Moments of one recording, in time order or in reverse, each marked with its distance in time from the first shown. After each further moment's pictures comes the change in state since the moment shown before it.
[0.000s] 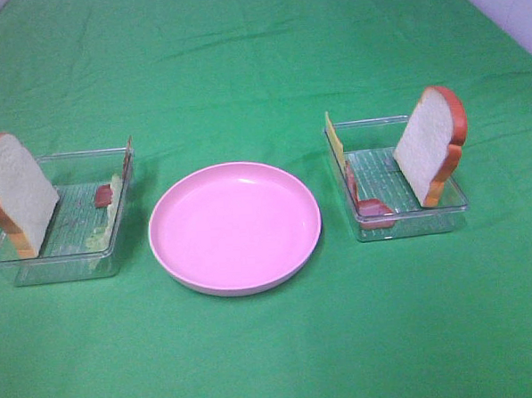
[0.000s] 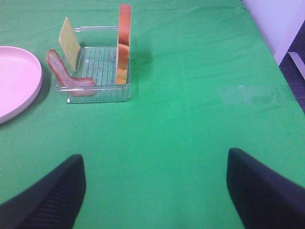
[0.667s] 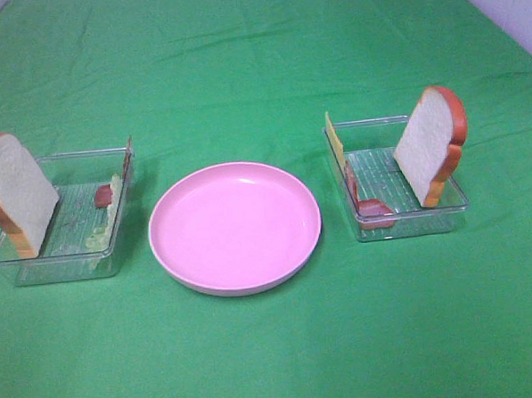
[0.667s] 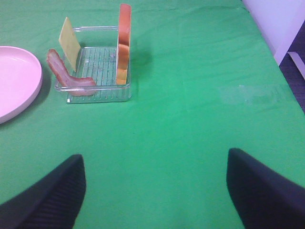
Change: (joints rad) left arm 0.000 0.000 0.000 0.000 0.000 0.000; right arm 0.000 0.000 0.000 0.000 0.000 0.000
